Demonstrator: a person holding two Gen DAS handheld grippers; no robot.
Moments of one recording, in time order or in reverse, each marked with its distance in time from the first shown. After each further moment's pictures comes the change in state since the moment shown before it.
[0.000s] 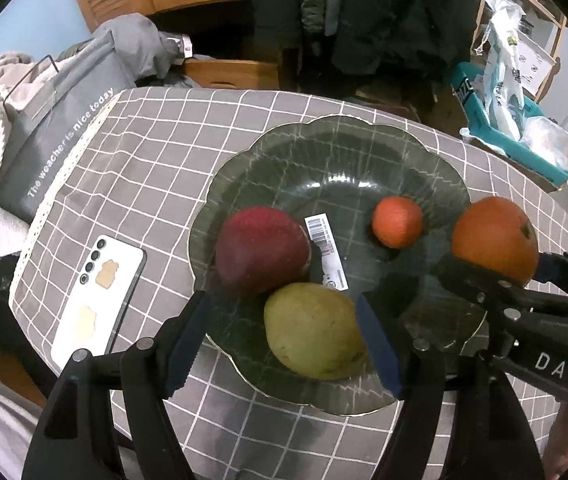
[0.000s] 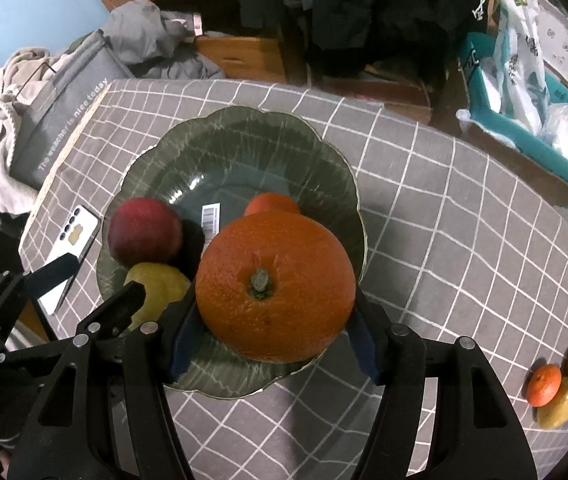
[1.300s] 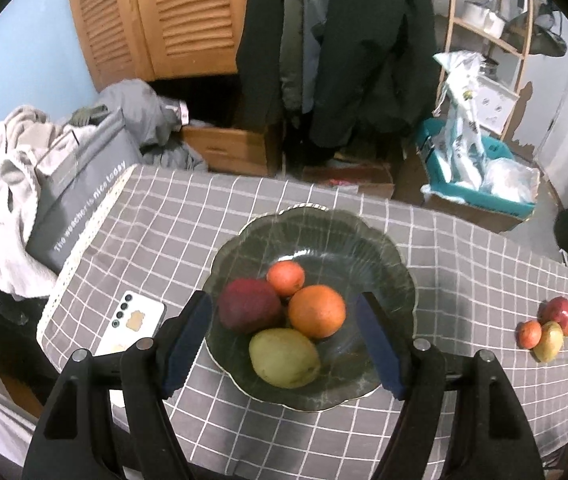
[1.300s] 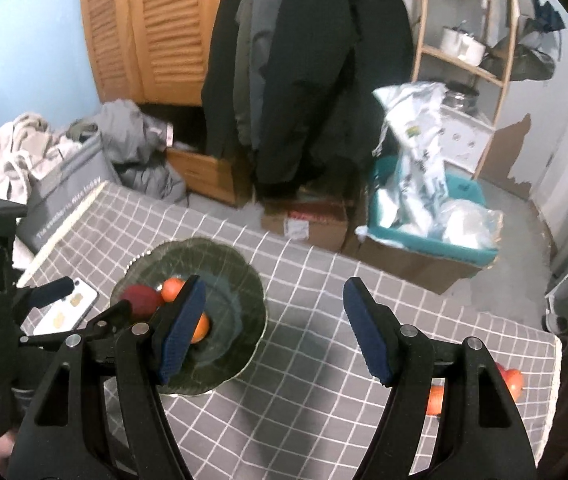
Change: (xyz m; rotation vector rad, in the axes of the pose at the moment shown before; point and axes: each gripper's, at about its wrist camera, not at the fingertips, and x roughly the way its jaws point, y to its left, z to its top) left arm -0.101 -0.019 0.013 0.035 -0.212 -0.037; right arm -0.177 0.007 -0.026 -0.031 -0.443 -0.236
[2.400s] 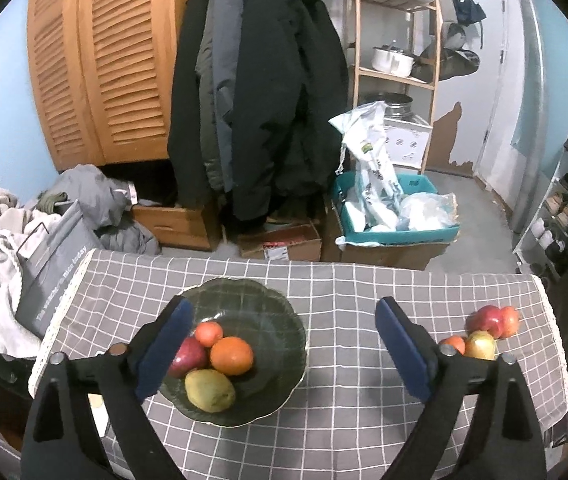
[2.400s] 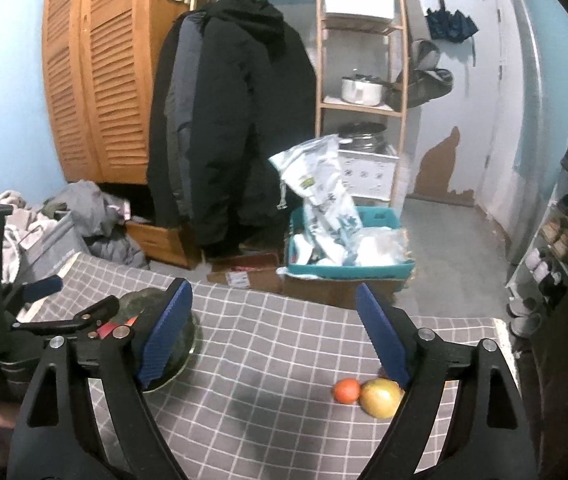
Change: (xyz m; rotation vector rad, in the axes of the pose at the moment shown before) left arm -0.100 -0.082 0.008 0.136 -0.222 -0.152; right arm -0.130 -0.087 -0.030 0.128 -0.211 -0.150
